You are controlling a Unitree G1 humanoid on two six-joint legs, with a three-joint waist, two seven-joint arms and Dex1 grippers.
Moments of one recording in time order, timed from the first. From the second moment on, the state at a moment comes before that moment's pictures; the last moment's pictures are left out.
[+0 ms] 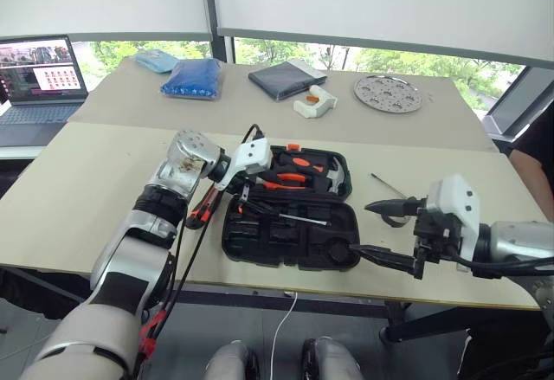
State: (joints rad) left arm -1.08 0.43 -0.32 0.76 0.04 0.02 -1.51; right arm -0.11 -0.95 -0.26 -0.64 0.73 0.73 0.85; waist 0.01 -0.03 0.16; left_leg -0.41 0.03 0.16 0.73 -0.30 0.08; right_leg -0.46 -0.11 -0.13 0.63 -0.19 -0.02
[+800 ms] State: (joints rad) left arm -1.13 0.41 -0.35 0.93 0.10 -0.05 -1.55; right arm -0.14 -0.92 -0.26 -0.64 0.75 0.73 0.80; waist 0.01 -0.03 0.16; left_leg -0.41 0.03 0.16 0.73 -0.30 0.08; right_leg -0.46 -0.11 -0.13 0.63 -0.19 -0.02
